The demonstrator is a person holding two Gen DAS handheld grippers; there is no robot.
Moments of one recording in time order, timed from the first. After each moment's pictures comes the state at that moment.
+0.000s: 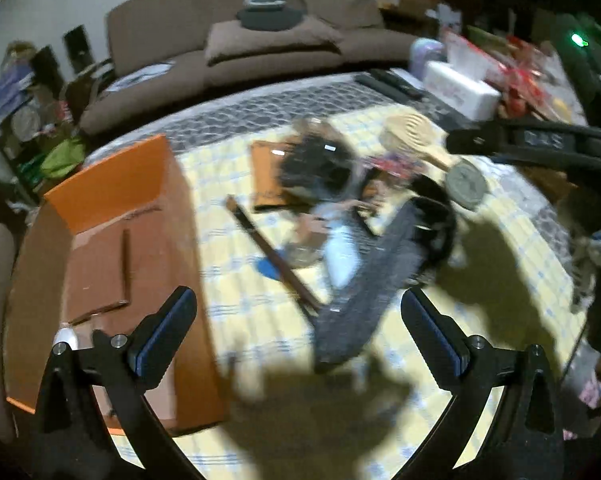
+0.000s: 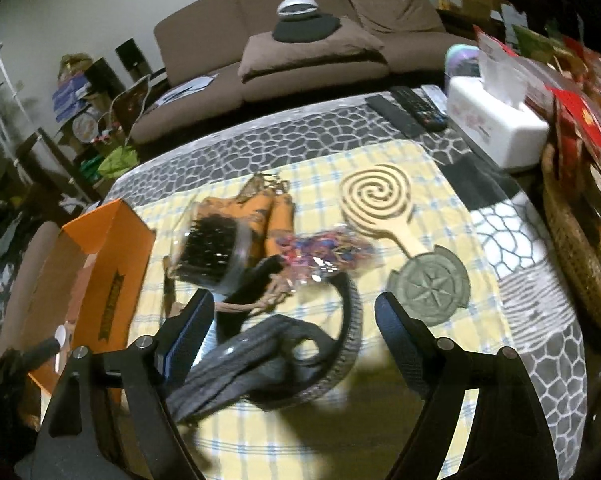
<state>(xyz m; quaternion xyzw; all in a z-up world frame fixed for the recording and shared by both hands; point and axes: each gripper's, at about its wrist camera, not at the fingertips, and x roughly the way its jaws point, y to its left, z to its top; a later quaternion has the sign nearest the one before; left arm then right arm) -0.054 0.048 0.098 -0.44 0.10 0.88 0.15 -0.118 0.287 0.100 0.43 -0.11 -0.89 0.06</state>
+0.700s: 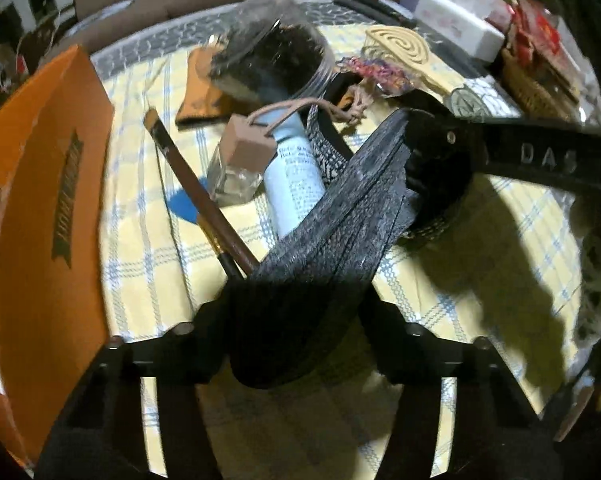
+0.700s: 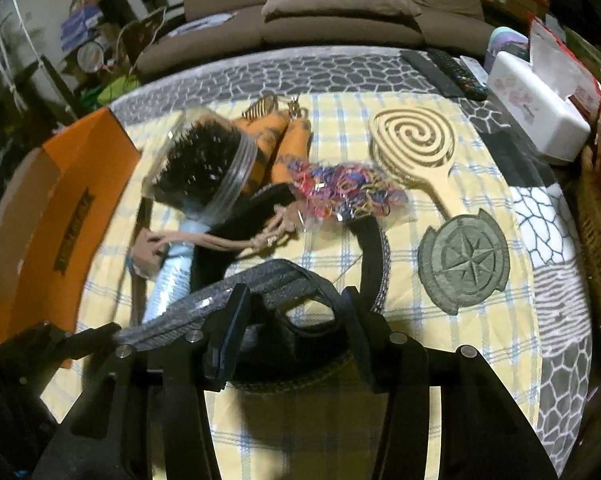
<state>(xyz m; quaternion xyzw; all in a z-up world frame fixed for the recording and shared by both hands) -0.076 0.073 0.016 -0.54 0.07 0.82 0.18 -0.133 0.247 0.036 0.50 -0.01 -0.86 0.09</state>
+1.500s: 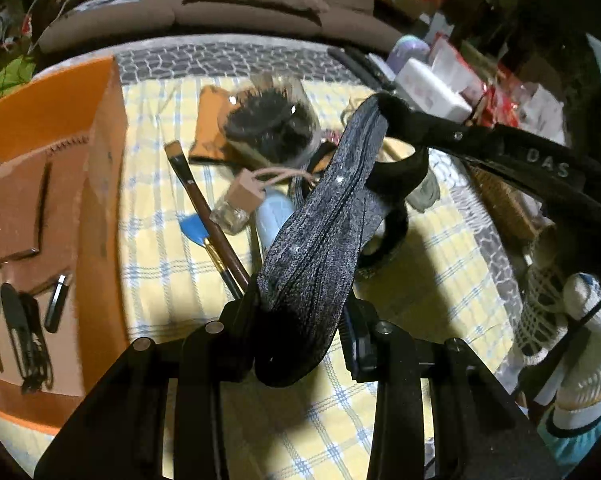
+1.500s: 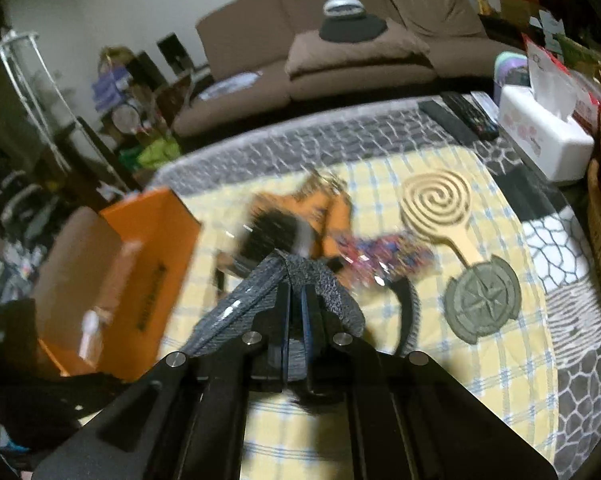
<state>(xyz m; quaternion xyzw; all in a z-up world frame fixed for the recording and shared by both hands) -0.078 0.032 0.085 -0.52 -0.04 0.82 0.23 -0.118 0.248 0.116 0.40 -0.11 -0.90 0.15</state>
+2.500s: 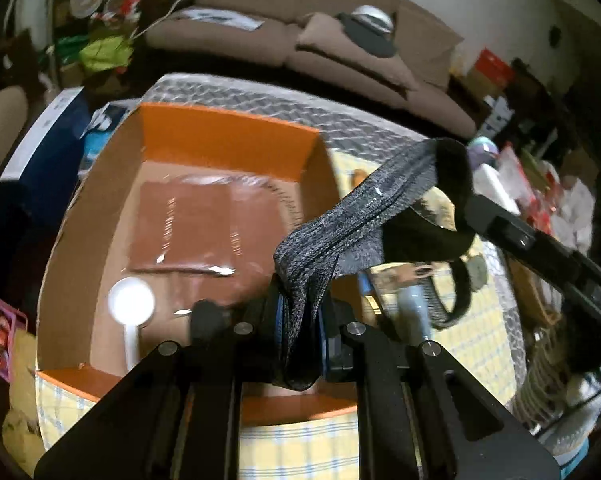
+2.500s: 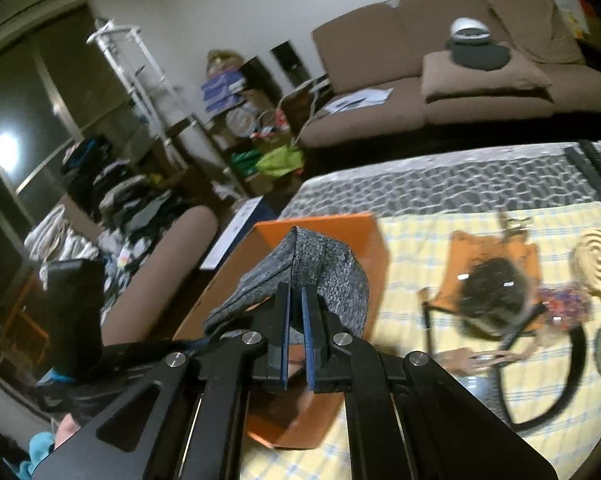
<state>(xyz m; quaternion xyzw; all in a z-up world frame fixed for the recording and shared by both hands) -0.099 -0.152 0.131 -0.48 -0.14 0.86 0.11 -0.107 0.081 0.166 0.36 -0.12 -0.86 0.33</state>
